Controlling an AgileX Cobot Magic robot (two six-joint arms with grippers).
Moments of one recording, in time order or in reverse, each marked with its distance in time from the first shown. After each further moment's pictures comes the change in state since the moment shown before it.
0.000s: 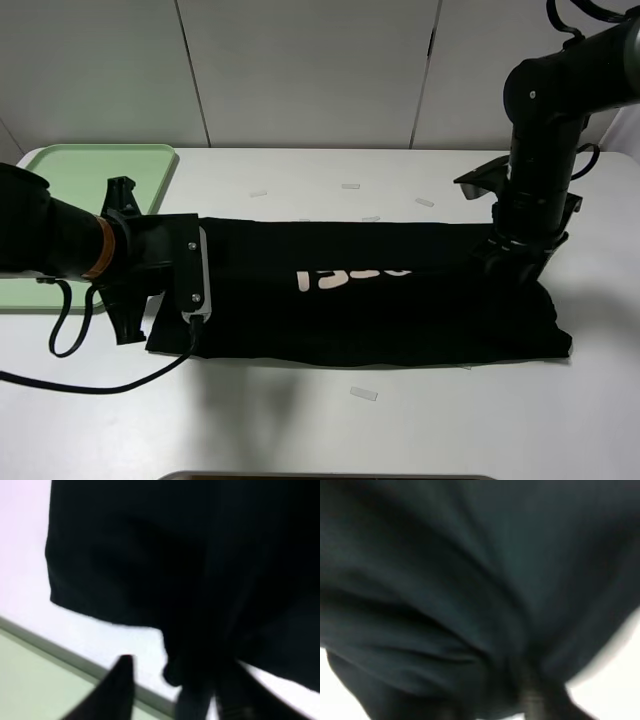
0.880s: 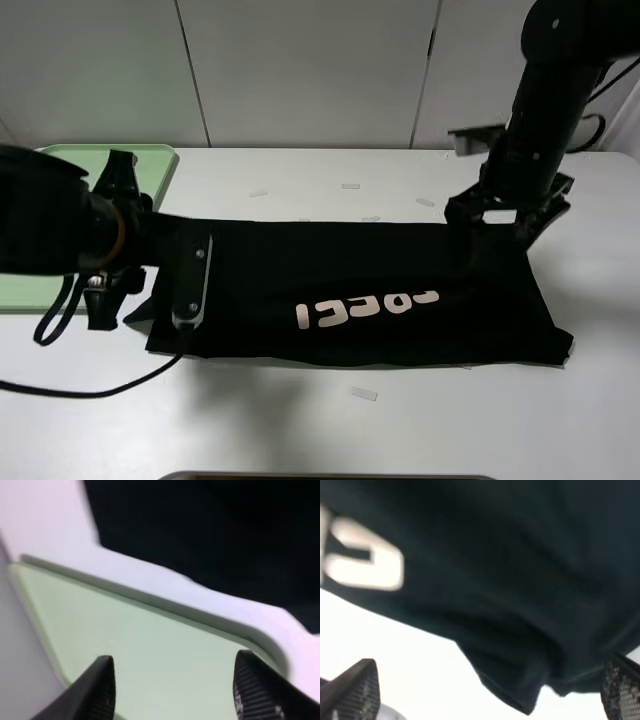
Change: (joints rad) left arm -0.162 -0.011 -0.111 -0.002 0.395 0.119; right arm -0.005 -0.053 -0.120 0.235 0.124 -0.007
